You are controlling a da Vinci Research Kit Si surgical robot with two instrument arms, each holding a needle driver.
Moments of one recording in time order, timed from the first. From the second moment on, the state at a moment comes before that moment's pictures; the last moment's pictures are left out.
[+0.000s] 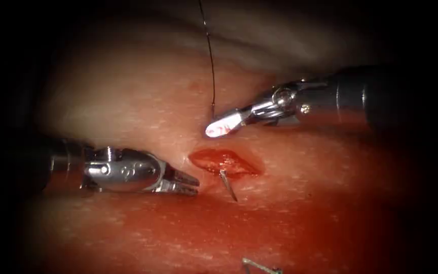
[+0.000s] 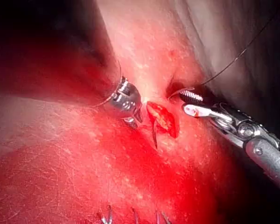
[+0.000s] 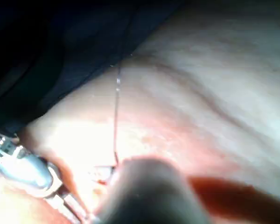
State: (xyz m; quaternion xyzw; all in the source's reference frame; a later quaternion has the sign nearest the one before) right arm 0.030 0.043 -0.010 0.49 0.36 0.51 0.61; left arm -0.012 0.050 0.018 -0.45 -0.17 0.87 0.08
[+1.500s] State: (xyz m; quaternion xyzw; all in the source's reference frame) right arm 0.023 0.043 -0.010 0.33 0.45 0.44 0.70; left arm -0.016 0.050 0.014 -0.59 -0.17 0.78 0.15
